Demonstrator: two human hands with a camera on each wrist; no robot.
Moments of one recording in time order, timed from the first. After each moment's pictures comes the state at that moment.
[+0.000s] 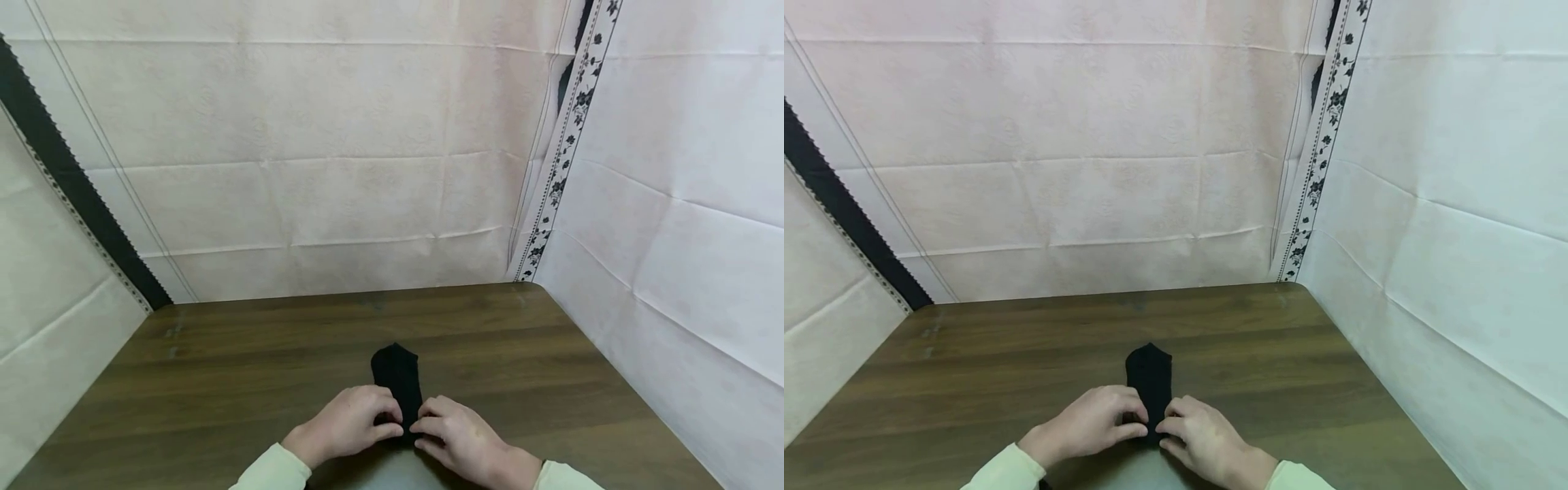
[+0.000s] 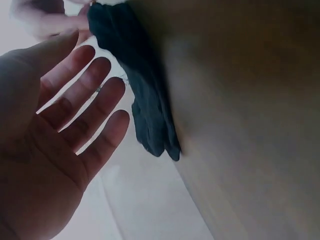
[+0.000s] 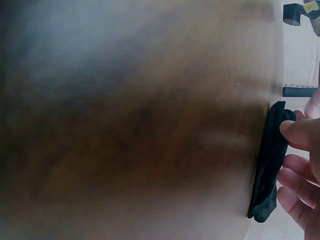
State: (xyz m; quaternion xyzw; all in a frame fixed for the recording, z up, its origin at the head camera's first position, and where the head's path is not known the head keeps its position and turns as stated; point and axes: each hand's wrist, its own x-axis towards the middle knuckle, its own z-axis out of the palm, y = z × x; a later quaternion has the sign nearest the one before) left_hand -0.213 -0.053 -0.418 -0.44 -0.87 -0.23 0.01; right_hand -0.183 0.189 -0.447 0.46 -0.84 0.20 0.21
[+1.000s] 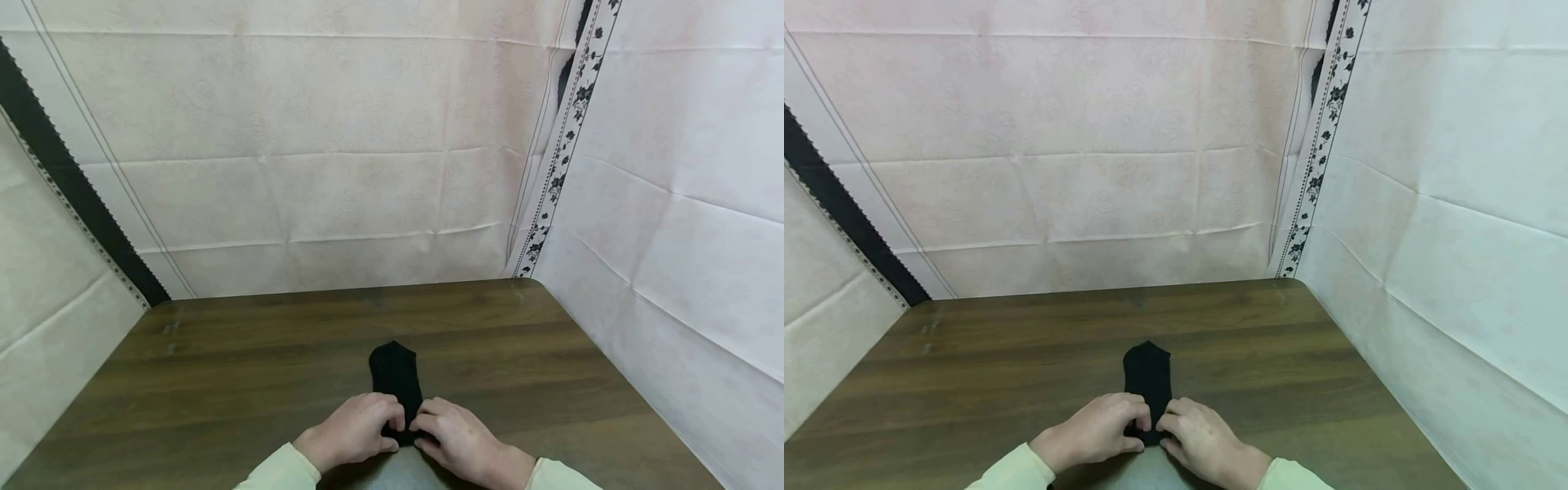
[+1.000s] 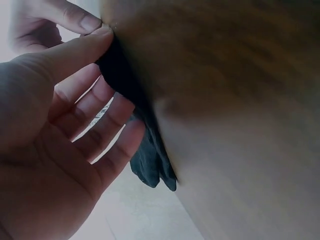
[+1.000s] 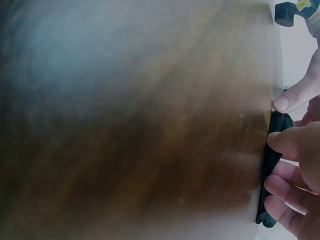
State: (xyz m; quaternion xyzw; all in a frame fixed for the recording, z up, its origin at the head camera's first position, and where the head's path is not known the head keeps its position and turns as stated) left_hand -0.205 -0.039 -0.427 -0.43 -0.88 -0.19 -0.03; right_hand -0.180 0.189 -0.450 0.44 -0.87 0.17 0.14
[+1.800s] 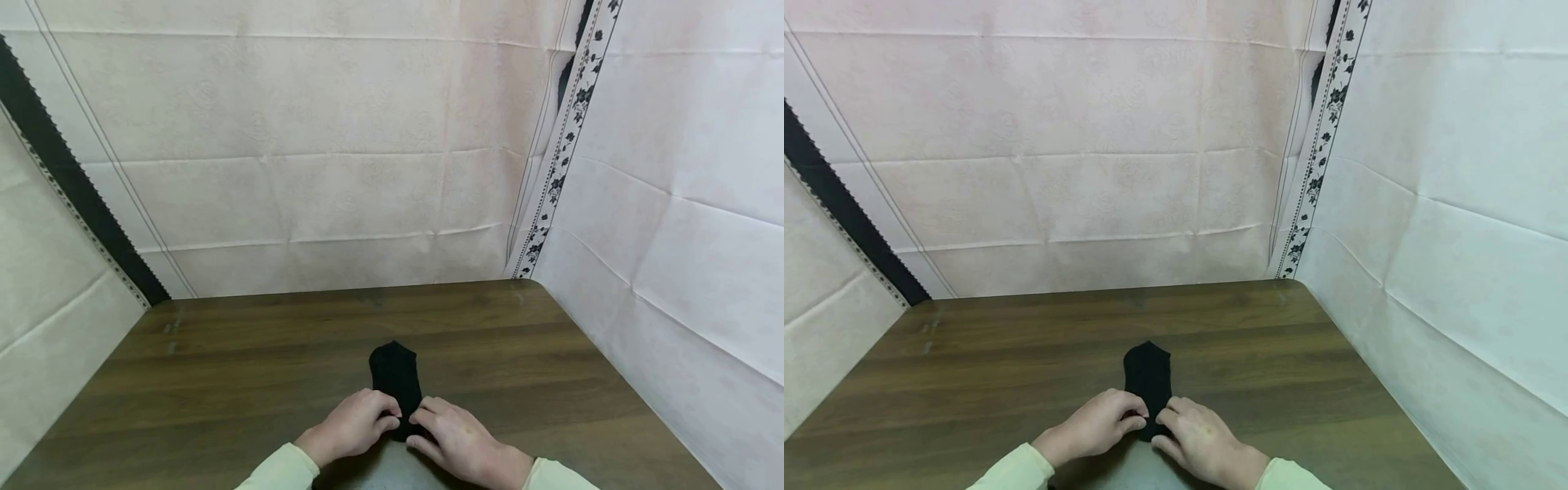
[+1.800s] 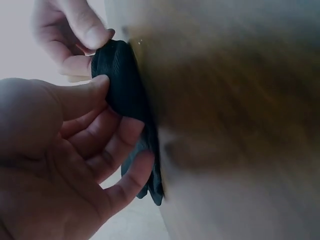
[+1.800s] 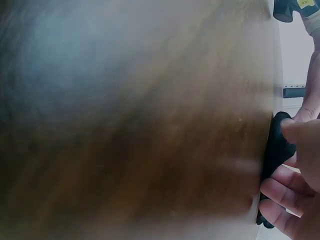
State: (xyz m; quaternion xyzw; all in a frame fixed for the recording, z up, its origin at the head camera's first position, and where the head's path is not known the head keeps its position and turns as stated) left_hand -0.210 -0.041 -0.429 -0.35 -0.89 -0.28 -0.07; right_hand -0.180 0.184 -0.450 0.39 -0.90 0.16 0.11
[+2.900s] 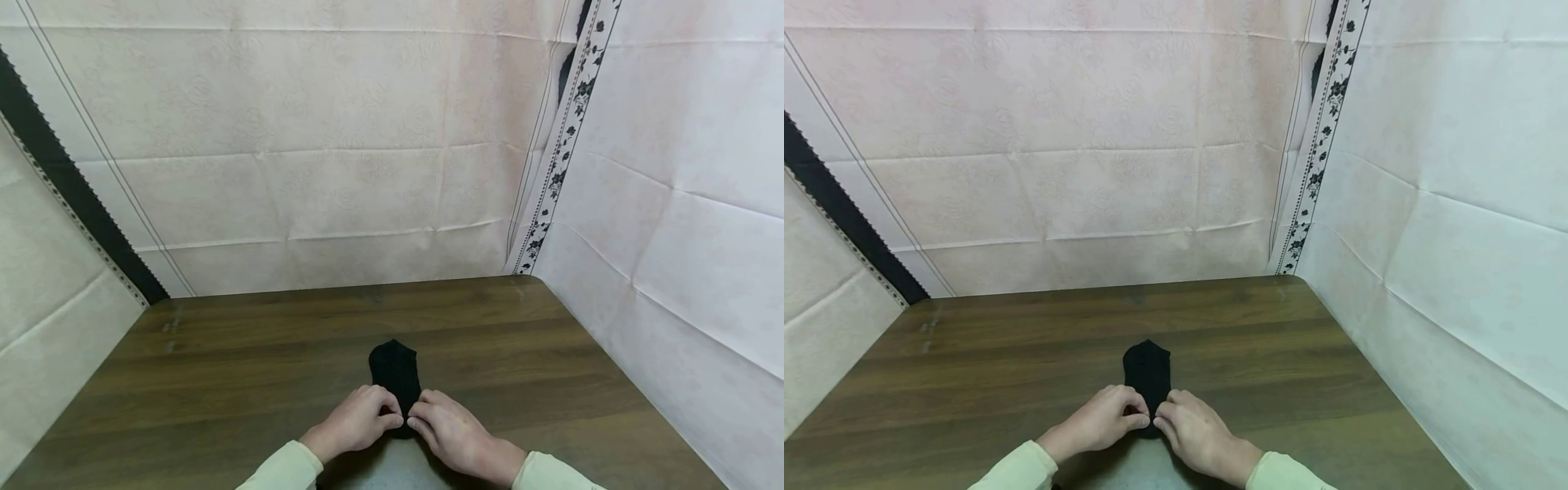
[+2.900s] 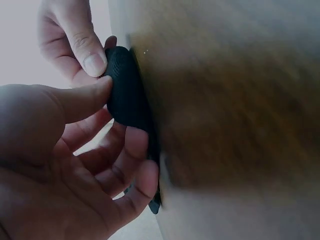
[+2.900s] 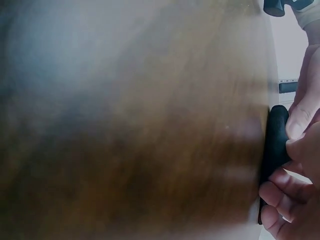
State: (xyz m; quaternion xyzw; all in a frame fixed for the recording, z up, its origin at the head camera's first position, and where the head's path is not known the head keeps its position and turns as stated) left_hand -0.210 -0.035 -0.428 -0.31 -0.89 -0.34 -0.09; right_hand -0.184 0.179 -0.446 0.34 -0.91 0.22 0.06
